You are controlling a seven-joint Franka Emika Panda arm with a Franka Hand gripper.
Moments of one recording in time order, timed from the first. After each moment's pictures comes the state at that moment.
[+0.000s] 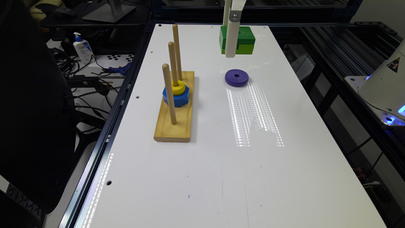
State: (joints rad) arm 0.00 -0.05 0.14 -2.28 0.04 2.25 0.88
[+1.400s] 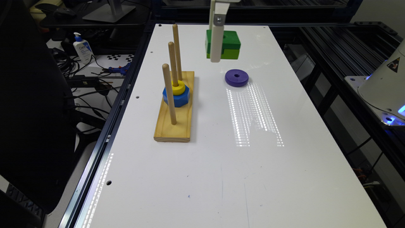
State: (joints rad) arm 0.00 0.04 0.16 -2.18 0.04 2.27 0.89
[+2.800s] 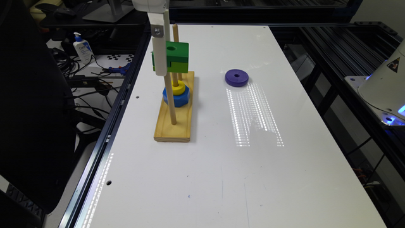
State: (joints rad) arm 0.01 0.29 0.19 -1.87 0.01 2.24 0.95
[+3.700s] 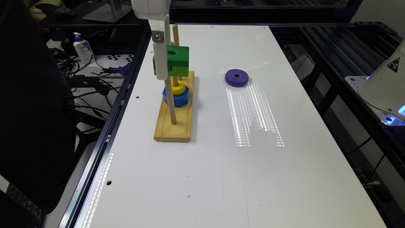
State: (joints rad) arm 0.01 0.30 0.19 -1.87 0.00 2.24 0.95
